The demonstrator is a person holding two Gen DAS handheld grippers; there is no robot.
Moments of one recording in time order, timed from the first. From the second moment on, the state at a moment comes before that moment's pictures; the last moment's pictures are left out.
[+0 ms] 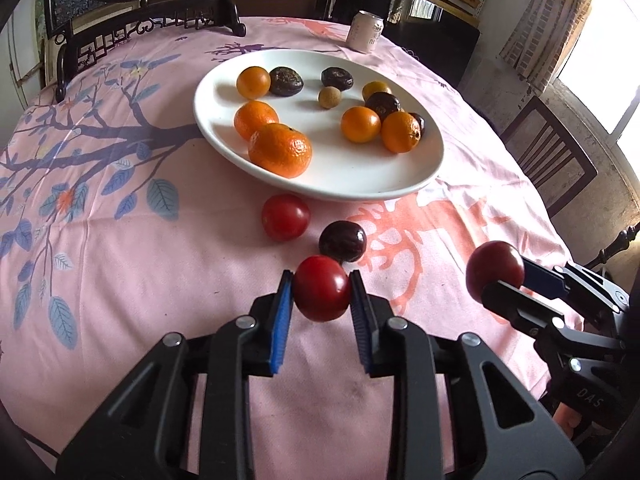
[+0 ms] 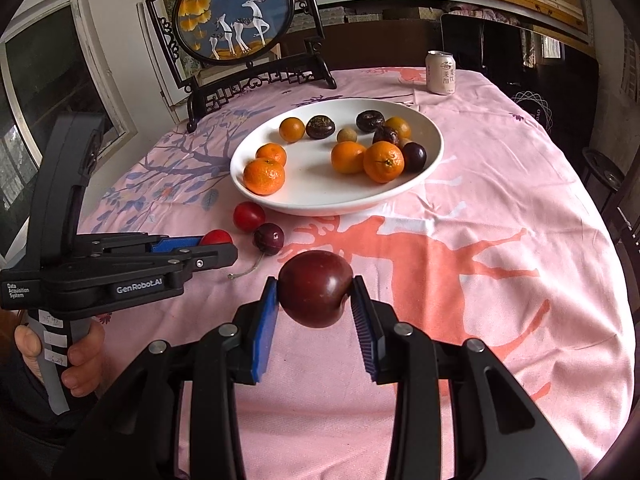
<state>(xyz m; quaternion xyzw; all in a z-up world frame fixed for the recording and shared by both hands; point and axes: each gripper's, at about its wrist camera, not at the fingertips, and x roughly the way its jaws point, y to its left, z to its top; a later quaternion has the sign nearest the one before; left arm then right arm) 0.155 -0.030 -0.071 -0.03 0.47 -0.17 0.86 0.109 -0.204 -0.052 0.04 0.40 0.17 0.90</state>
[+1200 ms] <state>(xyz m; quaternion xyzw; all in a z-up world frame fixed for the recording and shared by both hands) 0.357 -0.054 -0.042 0.01 0.51 -0.09 0.86 0.295 -0.185 -0.037 -0.05 0.39 0.12 0.91</state>
